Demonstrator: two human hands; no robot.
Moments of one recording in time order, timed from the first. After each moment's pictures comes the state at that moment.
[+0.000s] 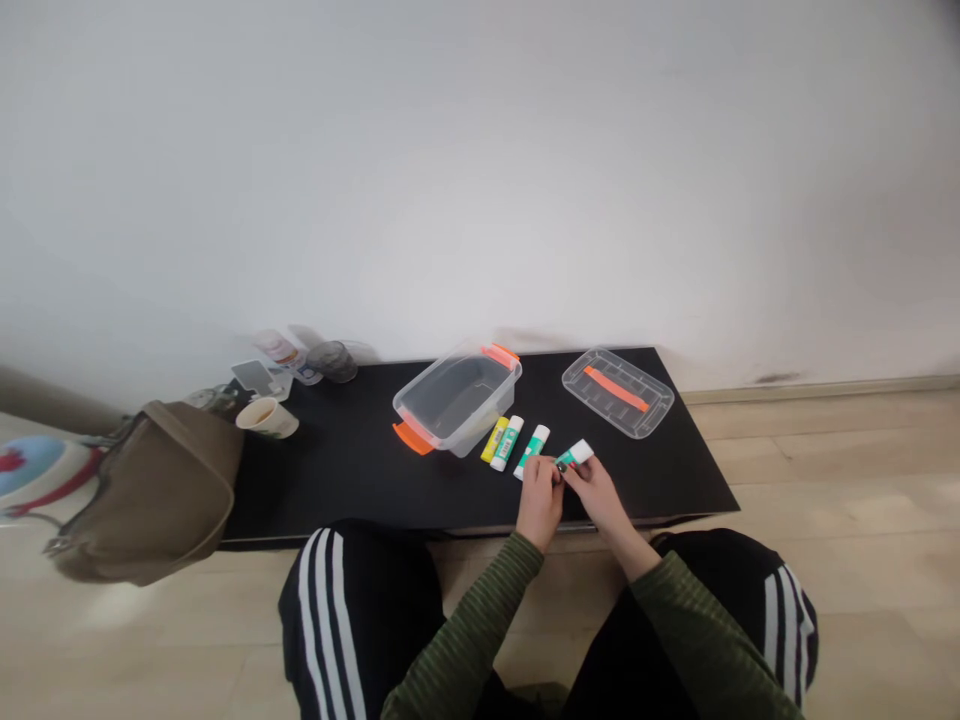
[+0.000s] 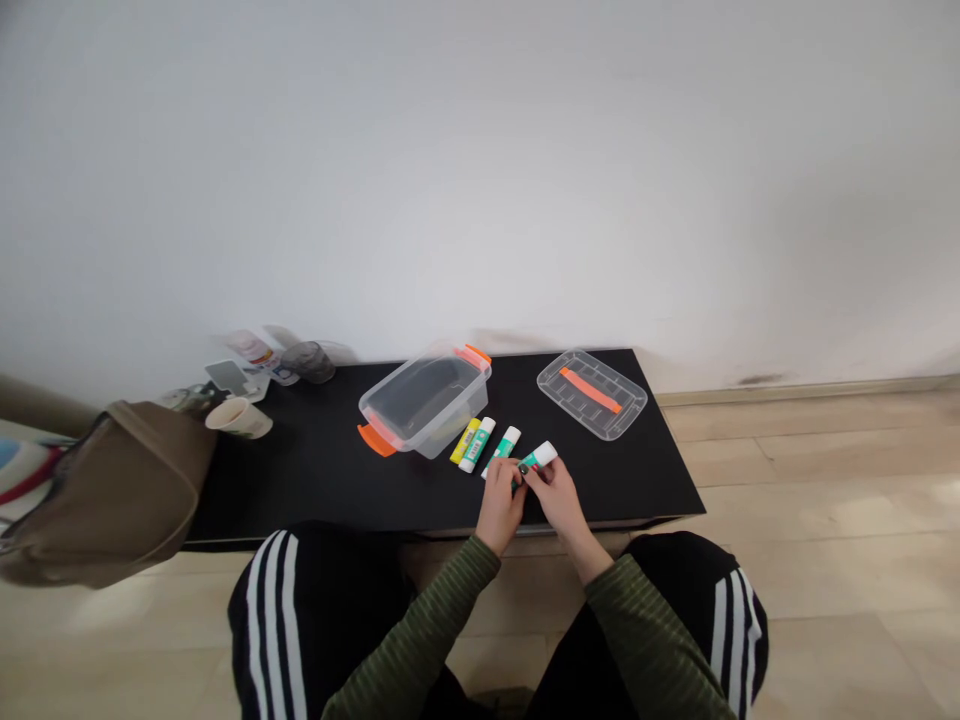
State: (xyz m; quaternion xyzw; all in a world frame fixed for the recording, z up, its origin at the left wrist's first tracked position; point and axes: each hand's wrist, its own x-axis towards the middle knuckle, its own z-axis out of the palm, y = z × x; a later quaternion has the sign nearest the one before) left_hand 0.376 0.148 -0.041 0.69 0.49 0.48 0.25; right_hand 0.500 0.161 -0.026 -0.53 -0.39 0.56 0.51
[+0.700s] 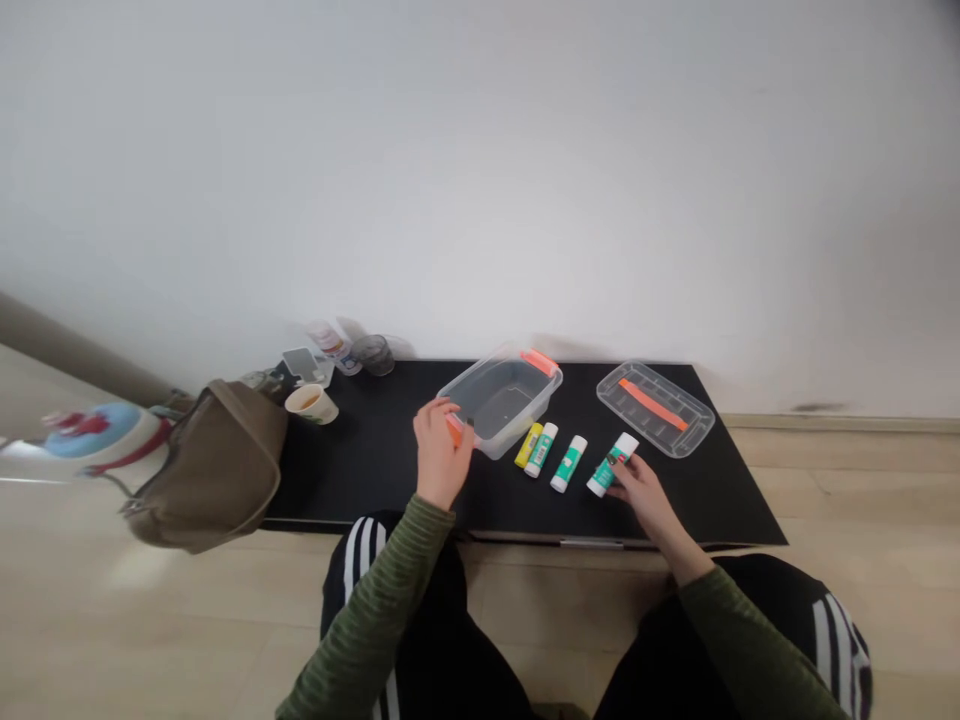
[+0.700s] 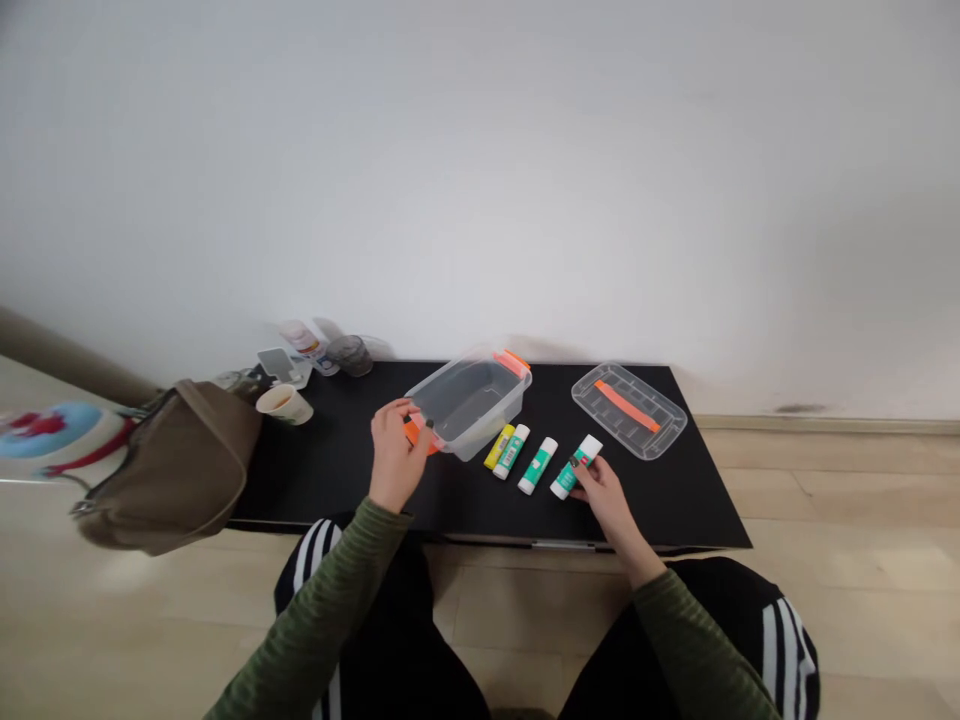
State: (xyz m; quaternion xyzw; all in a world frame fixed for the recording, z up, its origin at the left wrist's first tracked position) left_hand 0.192 0.184 0.069 0.62 0.62 0.47 0.03; right_hand 0.508 0.179 -0.016 -0.54 -0.37 0.58 0.49
